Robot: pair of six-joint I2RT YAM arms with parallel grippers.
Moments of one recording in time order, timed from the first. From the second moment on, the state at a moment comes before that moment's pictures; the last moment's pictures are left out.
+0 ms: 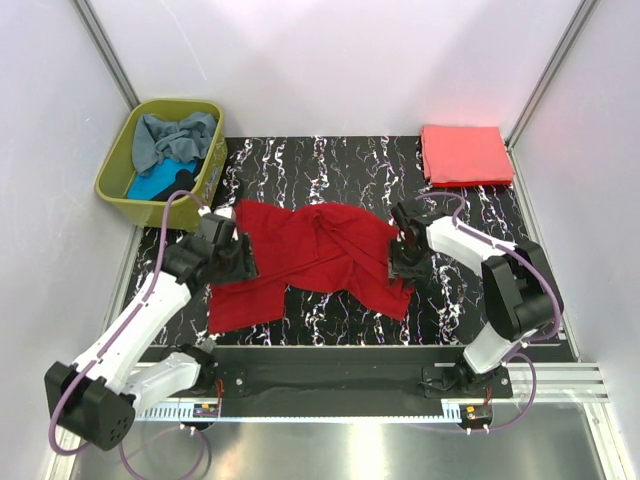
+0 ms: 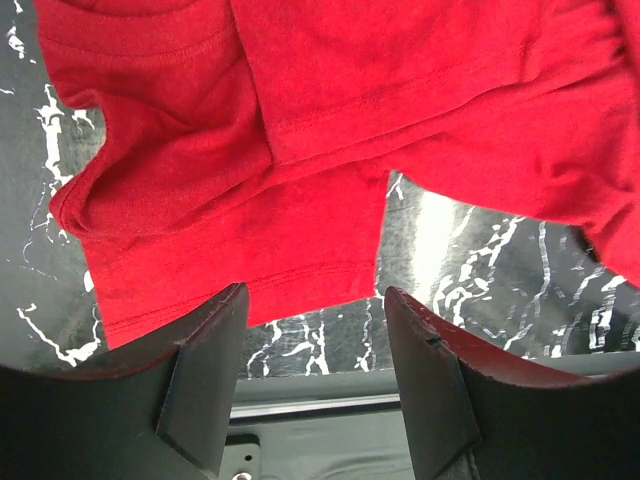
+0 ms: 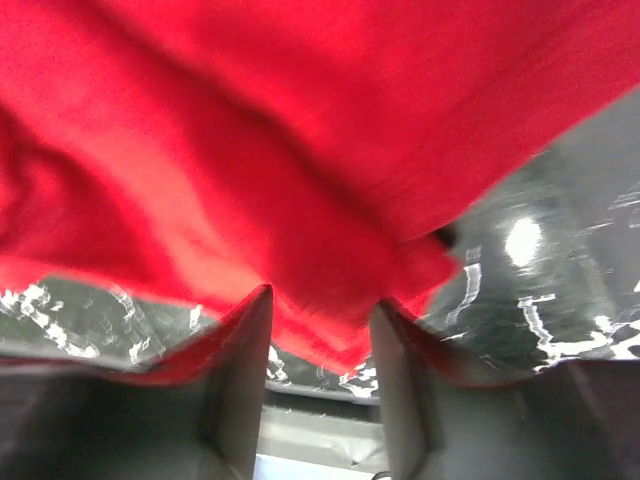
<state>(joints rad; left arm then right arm) -0.41 1.01 0.87 -0.85 -0.06 -0.56 0.42 1.64 1.03 -0.78 -0.12 0.46</state>
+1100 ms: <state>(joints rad) -0.36 0.71 0.72 -0.95 -0.05 -0.86 0.00 1.32 0.94 -0.83 -0.46 0.52</state>
